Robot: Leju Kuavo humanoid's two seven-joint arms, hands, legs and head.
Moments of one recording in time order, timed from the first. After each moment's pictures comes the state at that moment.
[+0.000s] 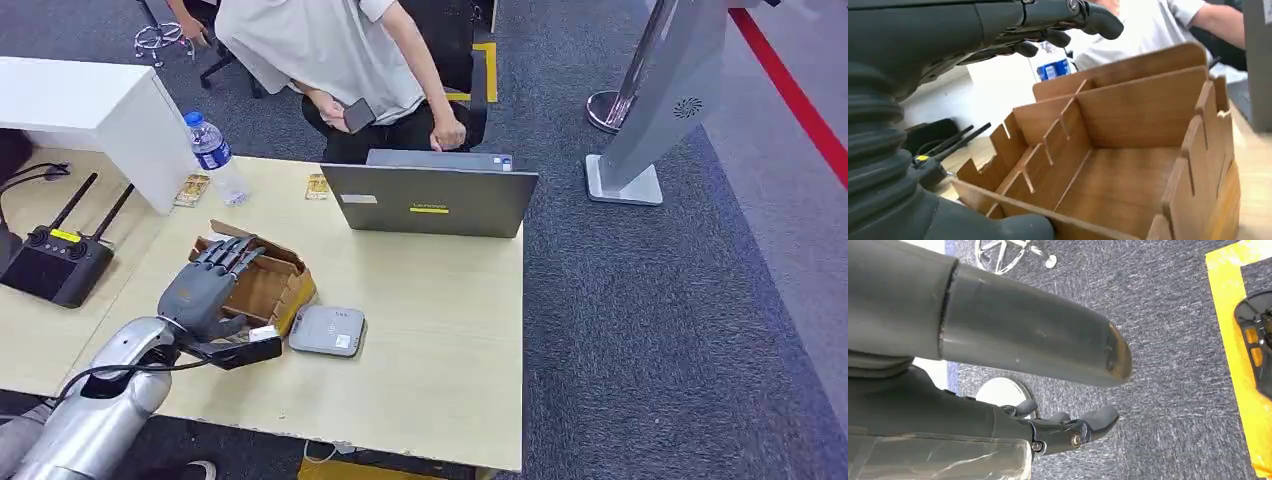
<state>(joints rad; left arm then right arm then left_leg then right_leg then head) -0.24 0.43 -0.30 -1.25 -0.91 0.09 -0.28 -0.04 -0.16 -0.20 -0.19 1.49 0.11 -0.29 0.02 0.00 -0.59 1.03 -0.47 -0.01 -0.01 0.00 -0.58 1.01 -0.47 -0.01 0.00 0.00</state>
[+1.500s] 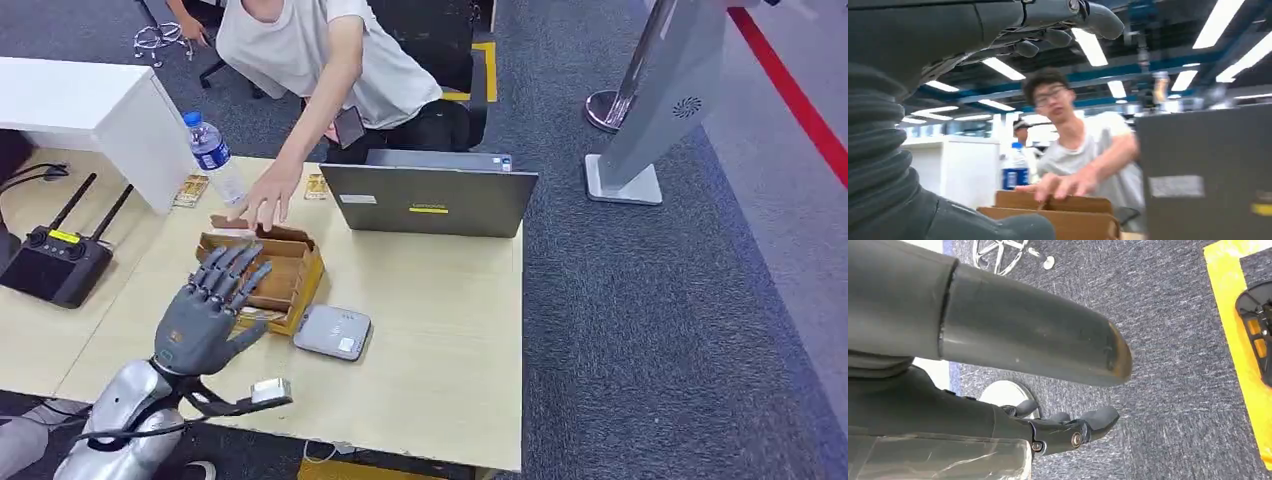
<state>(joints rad) -0.02 0.37 -0.24 -1.53 -0.93 0.41 -0.57 -0.04 -0.16 -0.23 -0.19 1.52 0.10 -0.29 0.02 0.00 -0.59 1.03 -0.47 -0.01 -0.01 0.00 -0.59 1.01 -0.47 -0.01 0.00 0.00</state>
